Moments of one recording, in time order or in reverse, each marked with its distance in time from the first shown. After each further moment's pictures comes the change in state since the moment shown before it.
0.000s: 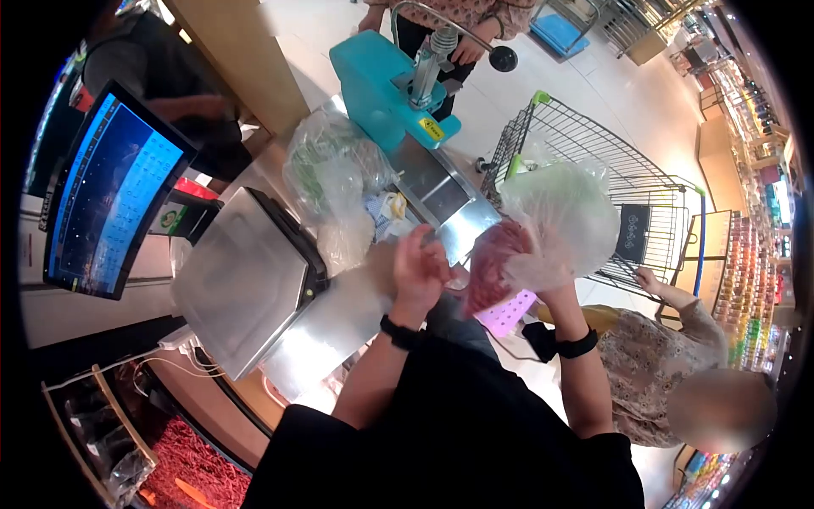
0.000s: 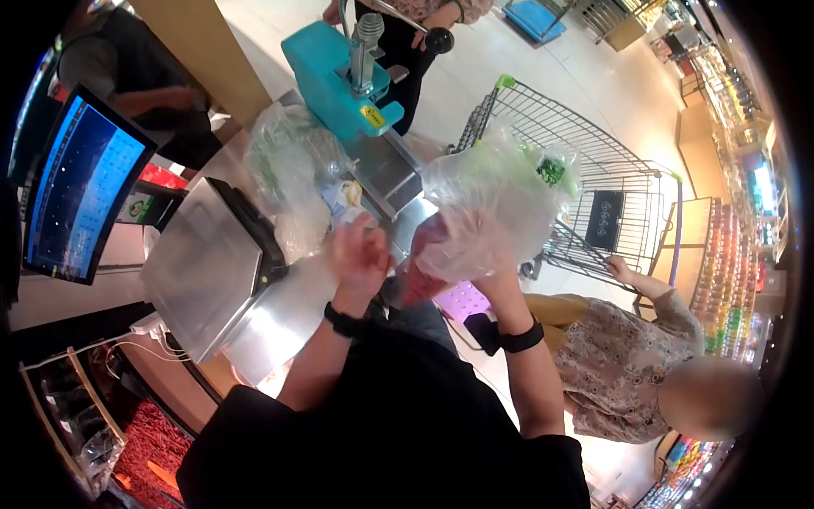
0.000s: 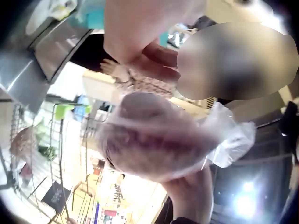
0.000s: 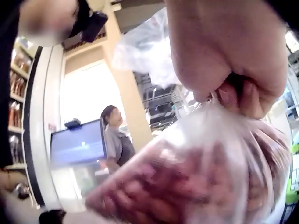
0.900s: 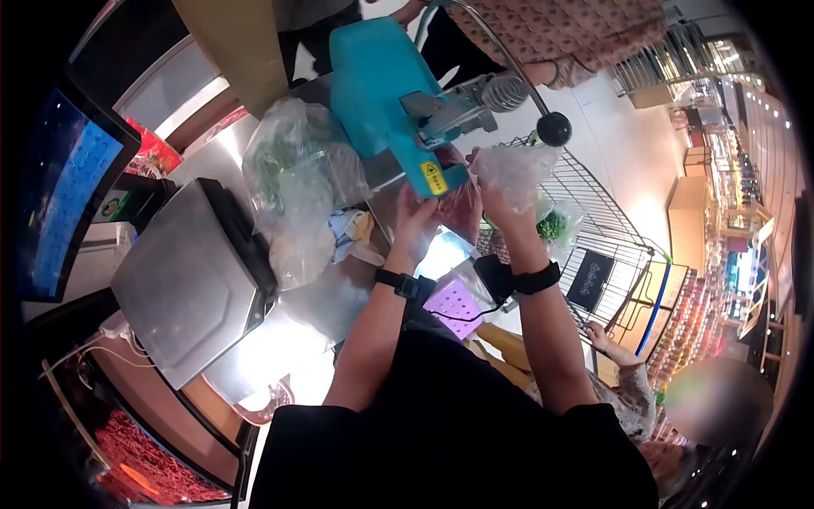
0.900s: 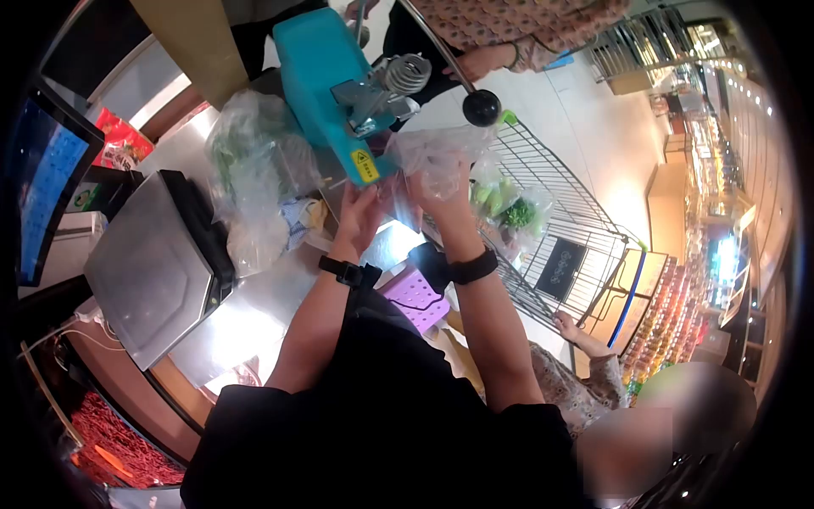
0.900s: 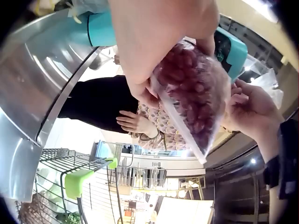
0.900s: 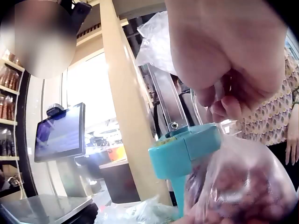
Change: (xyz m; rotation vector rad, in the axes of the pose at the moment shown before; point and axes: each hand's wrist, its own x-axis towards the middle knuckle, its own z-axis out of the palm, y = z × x) left_hand 0.176 -0.004 -0.055 0.059 0.315 0.290; right_hand 0.222 0.057 0.062 -0.029 0.219 -0.476
